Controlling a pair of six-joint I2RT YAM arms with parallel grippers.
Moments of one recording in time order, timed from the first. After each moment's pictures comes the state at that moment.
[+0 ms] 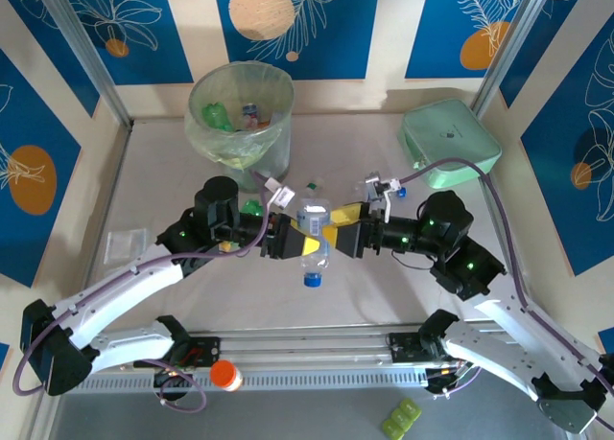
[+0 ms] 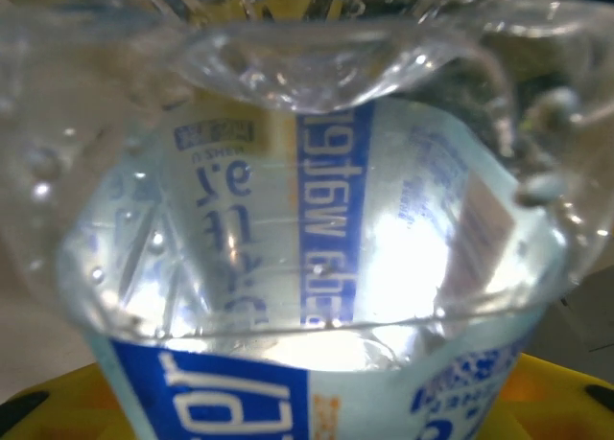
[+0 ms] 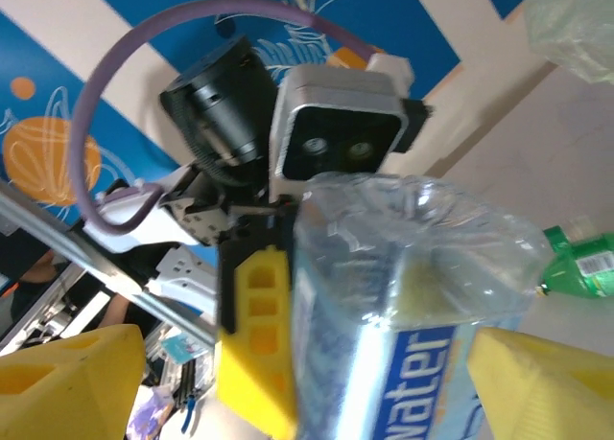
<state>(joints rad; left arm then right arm) -0.79 1.09 0.91 -0.02 0.93 -0.71 0.72 0.77 0.87 -0.17 -0.60 0.70</state>
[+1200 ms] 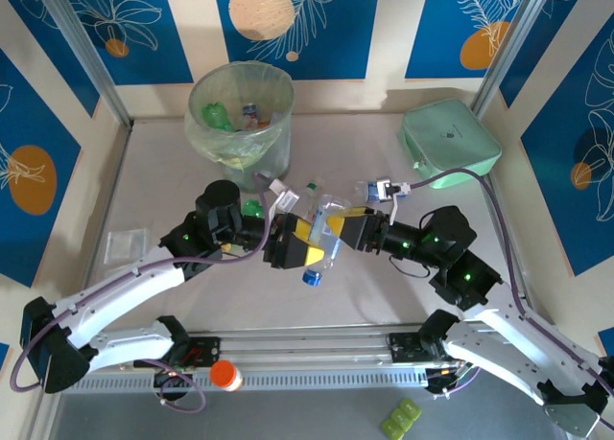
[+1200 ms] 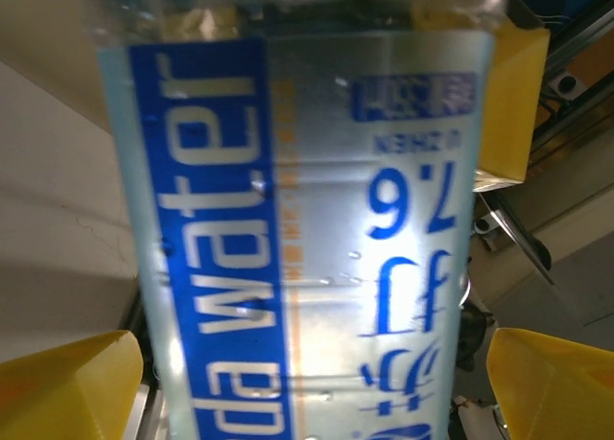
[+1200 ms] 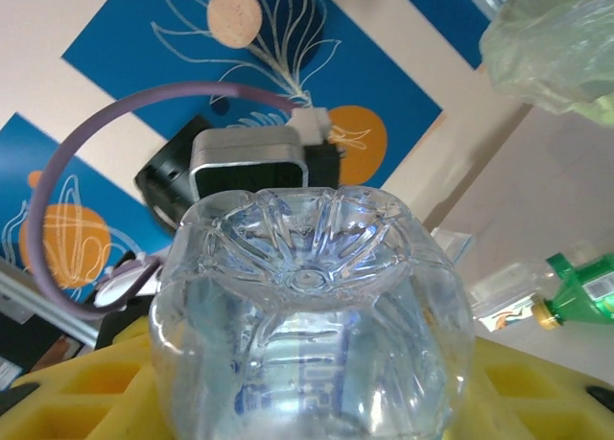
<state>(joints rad) -0.84 1.09 0.91 0.07 0.92 -0.70 0.76 0.67 0.74 0.00 -0.43 0.87</state>
